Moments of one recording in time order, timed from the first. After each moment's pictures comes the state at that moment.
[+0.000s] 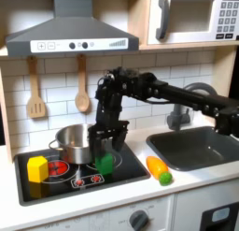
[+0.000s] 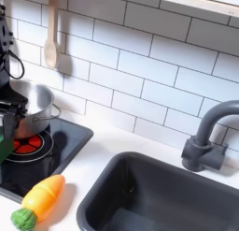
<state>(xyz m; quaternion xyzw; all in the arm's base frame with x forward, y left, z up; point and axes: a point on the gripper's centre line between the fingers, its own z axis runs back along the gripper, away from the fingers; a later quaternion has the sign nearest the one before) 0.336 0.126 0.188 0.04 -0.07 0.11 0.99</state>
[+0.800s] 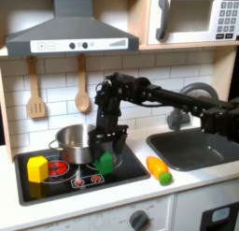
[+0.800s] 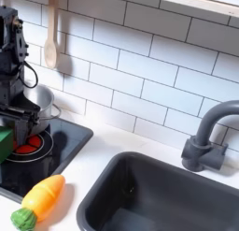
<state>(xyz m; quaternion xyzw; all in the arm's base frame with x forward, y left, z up) 0.352 0.118 0.168 0.04 -0.05 0.09 0.99</state>
